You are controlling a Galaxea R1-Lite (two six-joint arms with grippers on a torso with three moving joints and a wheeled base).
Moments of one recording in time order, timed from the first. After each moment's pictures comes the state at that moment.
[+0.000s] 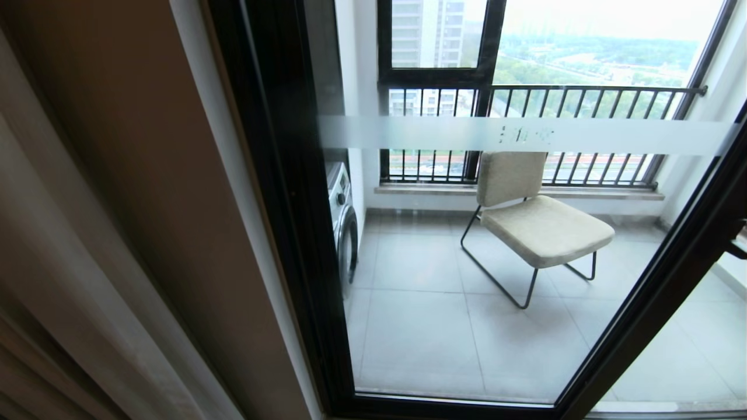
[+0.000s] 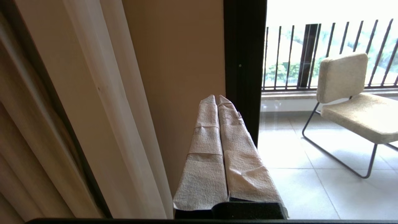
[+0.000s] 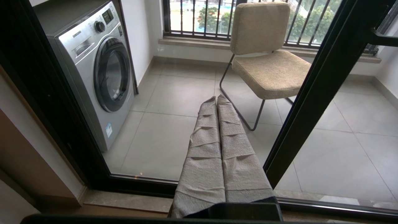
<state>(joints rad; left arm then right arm) 0.01 0.01 -0.30 0.07 0.00 0.06 0.01 0.00 0.00 0.00 0.00 -0.06</state>
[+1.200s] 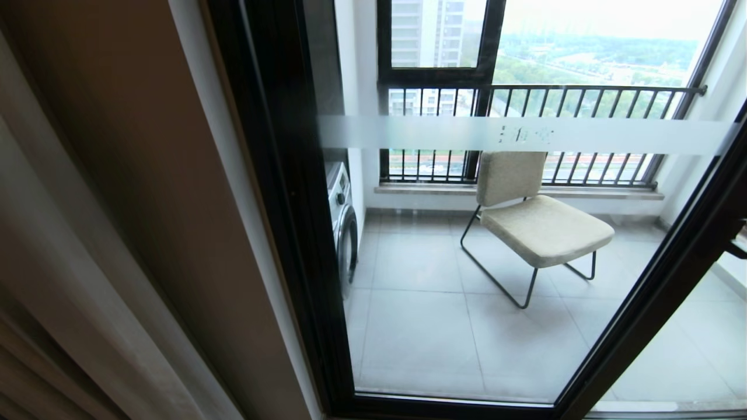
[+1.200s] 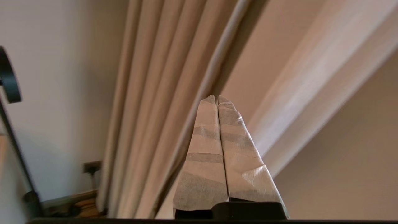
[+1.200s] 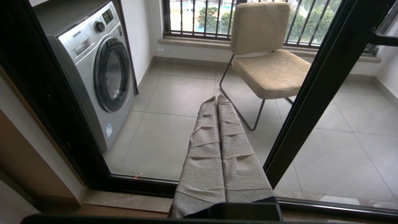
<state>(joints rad) 0.24 1.01 -0.93 -0.10 0.80 -0.35 0.01 0.00 0.00 0.00 0.00 -0.06</state>
